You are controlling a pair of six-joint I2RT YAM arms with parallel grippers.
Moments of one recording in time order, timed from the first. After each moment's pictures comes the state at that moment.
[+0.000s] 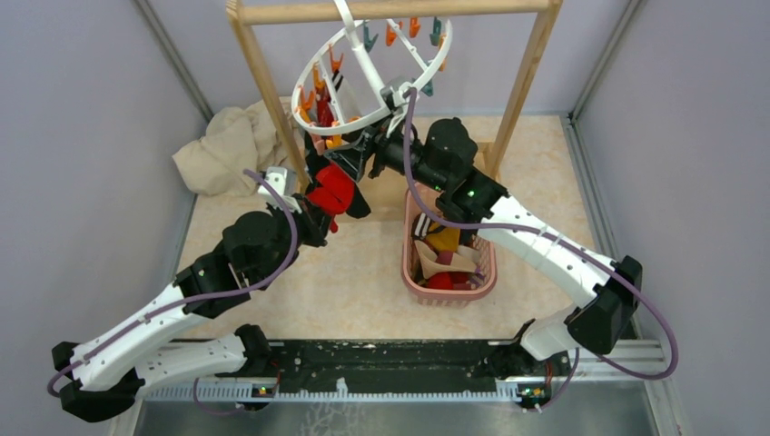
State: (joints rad) left arm -1.02 0.80 1.00 -0.37 -0.56 -0.45; right arm 0.84 1.42 1.44 0.15 -0.26 0.27
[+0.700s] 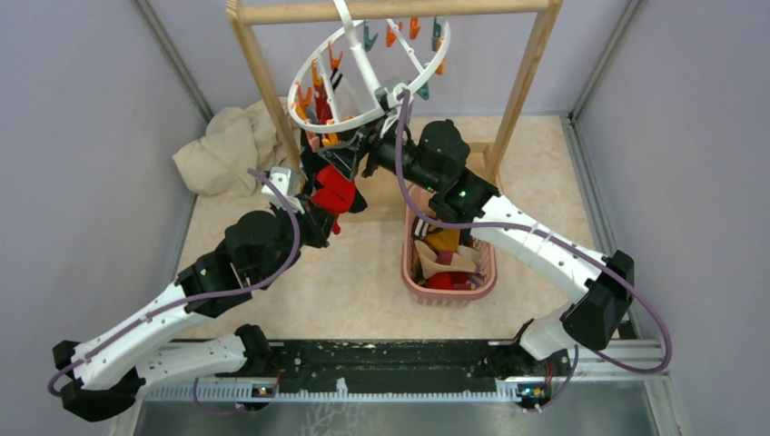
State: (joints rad) left arm -1.02 0.81 1.00 -0.37 -0.53 -0.45; right arm 0.86 1.45 1.44 0.21 -0.23 0.27
